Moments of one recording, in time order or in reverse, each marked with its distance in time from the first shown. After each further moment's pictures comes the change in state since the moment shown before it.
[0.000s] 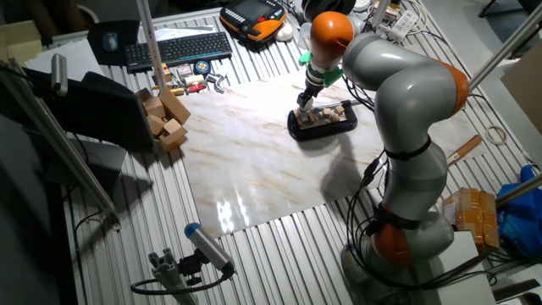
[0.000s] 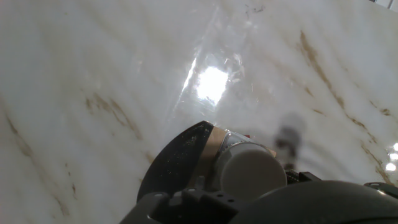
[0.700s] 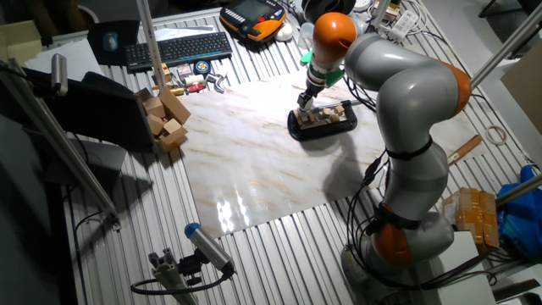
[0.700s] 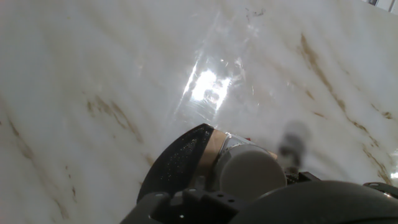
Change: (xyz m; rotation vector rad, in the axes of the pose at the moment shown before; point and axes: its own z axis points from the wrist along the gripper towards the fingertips) arm -0.001 0.000 0.002 -0.012 -0.033 -0.007
